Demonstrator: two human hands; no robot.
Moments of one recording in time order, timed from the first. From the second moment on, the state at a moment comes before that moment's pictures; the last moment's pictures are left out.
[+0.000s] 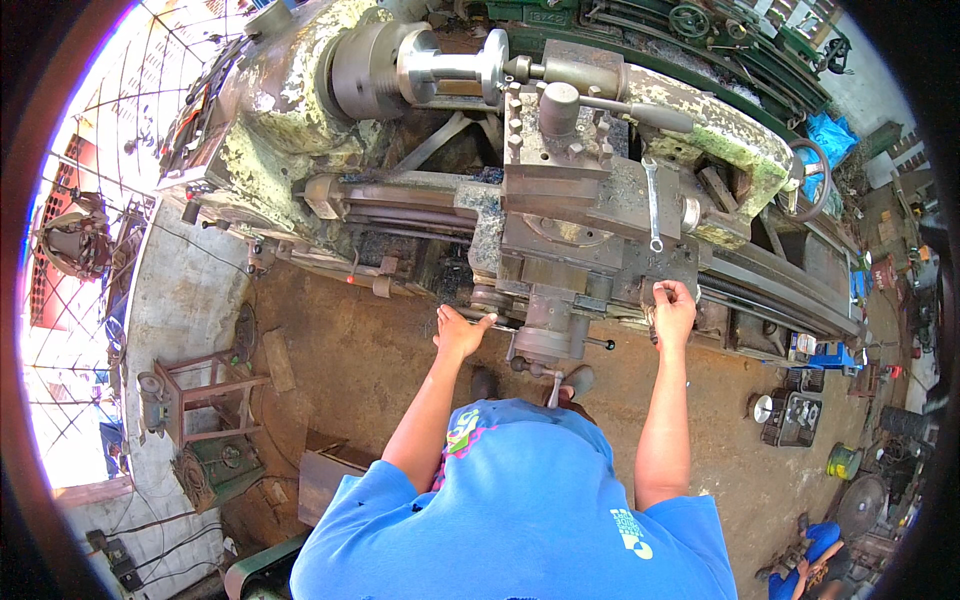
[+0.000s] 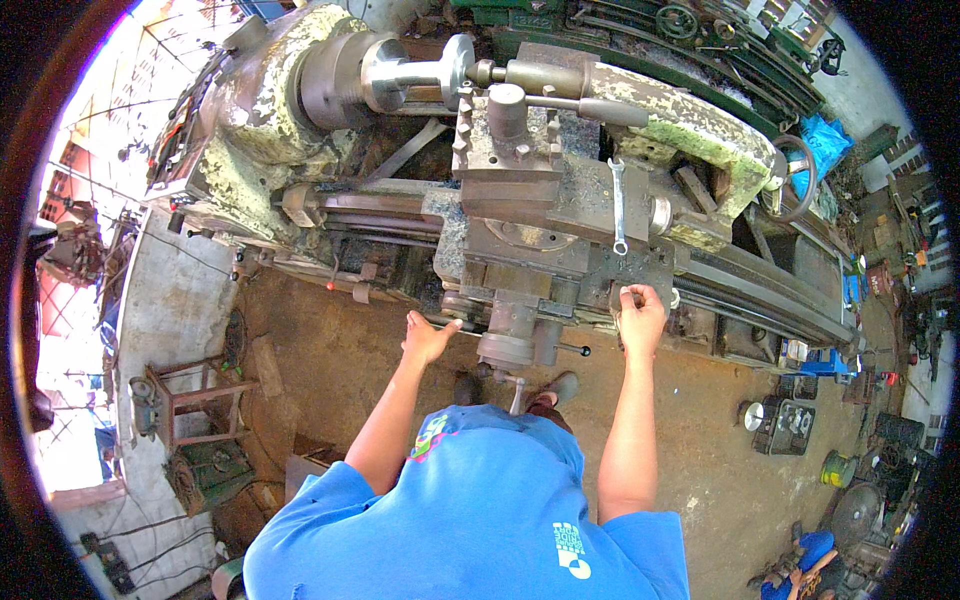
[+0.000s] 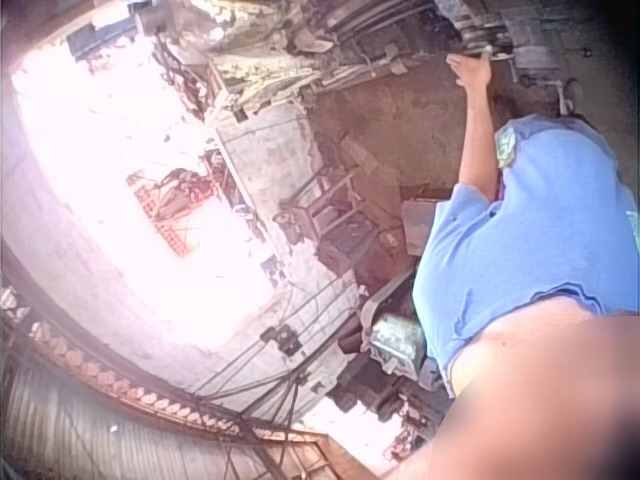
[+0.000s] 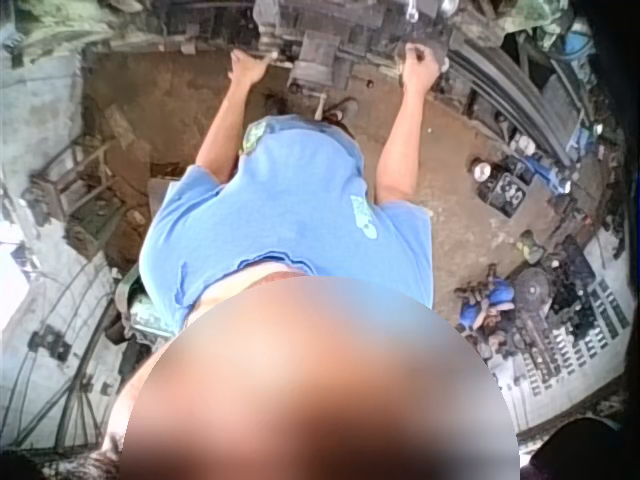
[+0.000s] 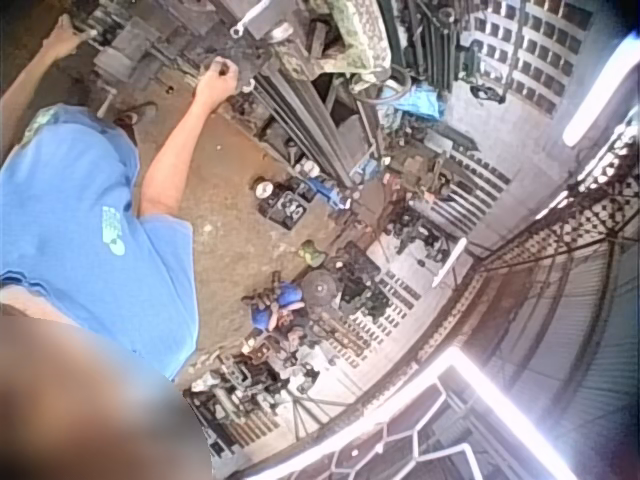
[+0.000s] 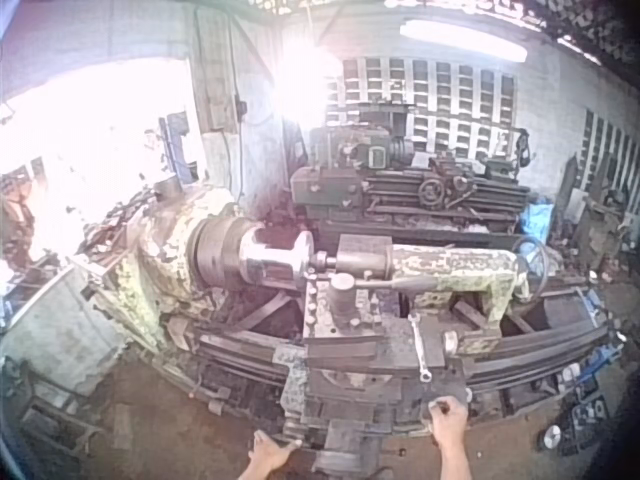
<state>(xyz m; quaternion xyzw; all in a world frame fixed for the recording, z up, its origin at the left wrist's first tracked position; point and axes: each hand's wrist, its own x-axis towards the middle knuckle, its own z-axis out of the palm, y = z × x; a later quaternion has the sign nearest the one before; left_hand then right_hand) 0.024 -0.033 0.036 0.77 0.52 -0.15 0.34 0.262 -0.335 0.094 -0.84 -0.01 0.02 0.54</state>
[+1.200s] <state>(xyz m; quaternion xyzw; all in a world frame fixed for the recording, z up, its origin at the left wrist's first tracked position) 0.019 -0.019 0.033 0.76 0.51 -0.17 0.36 0.261 -0.334 0.095 -0.83 -0.02 0.01 0.55</state>
